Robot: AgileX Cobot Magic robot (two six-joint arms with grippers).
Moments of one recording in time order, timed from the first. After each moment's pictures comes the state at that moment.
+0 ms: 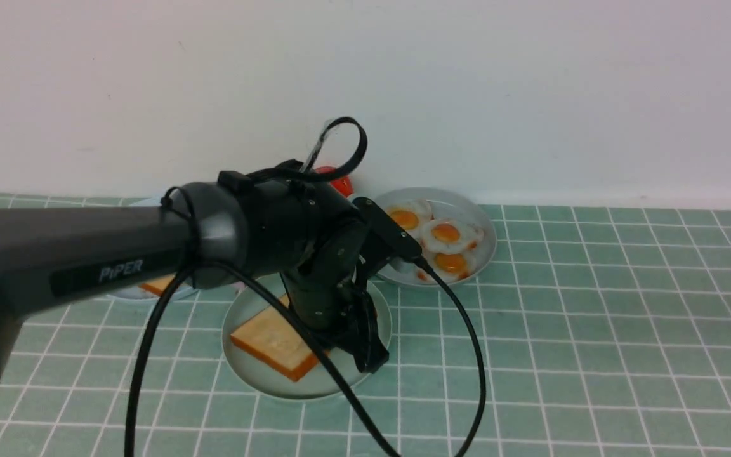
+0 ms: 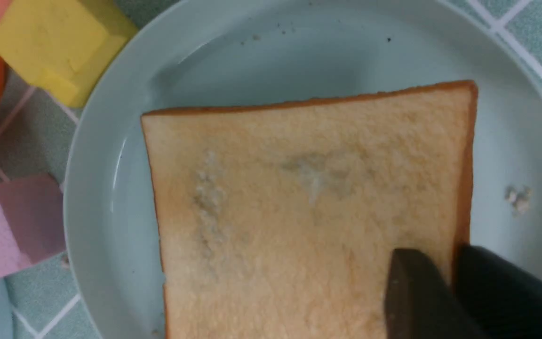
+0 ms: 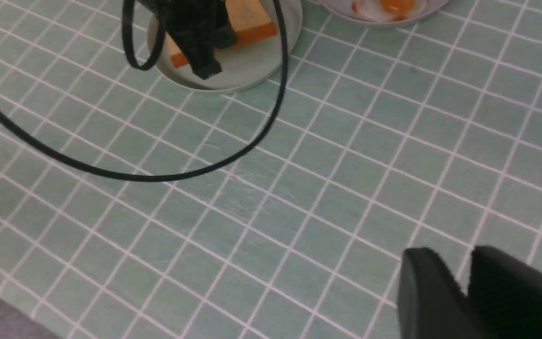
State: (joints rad) right arm 0.24 0.69 -0.93 0.31 1.08 -0.21; left arm -0.65 1.95 -1.39 0.26 0.71 0.03
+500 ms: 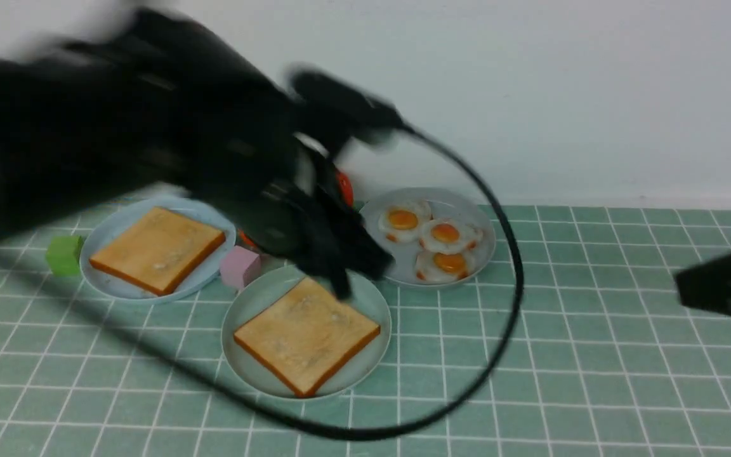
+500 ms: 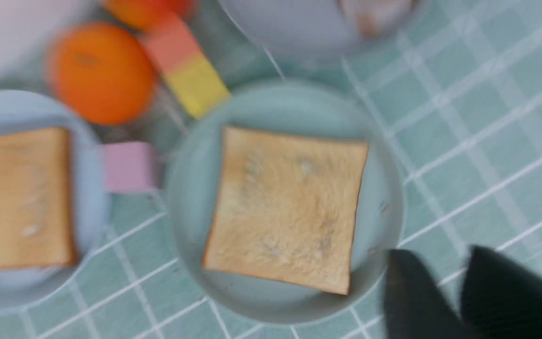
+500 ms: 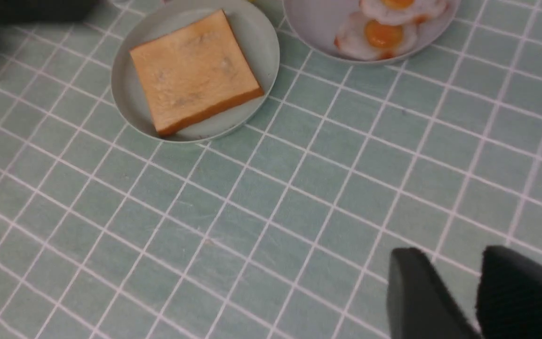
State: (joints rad) right arm 0.24 1.05 -1.01 0.37 0.88 -0.27; left arm -0.71 1.44 -1.34 0.24 0.84 -0.24
